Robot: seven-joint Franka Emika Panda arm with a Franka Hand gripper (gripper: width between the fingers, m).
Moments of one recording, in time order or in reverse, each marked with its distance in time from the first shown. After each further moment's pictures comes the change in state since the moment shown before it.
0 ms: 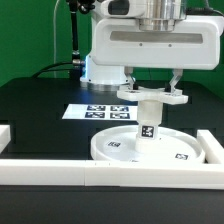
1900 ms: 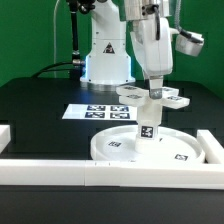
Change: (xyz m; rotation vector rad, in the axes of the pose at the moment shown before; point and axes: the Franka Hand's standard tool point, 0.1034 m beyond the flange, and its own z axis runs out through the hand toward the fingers) arm 0.000 -0.002 -0.003 0.128 -0.096 1.407
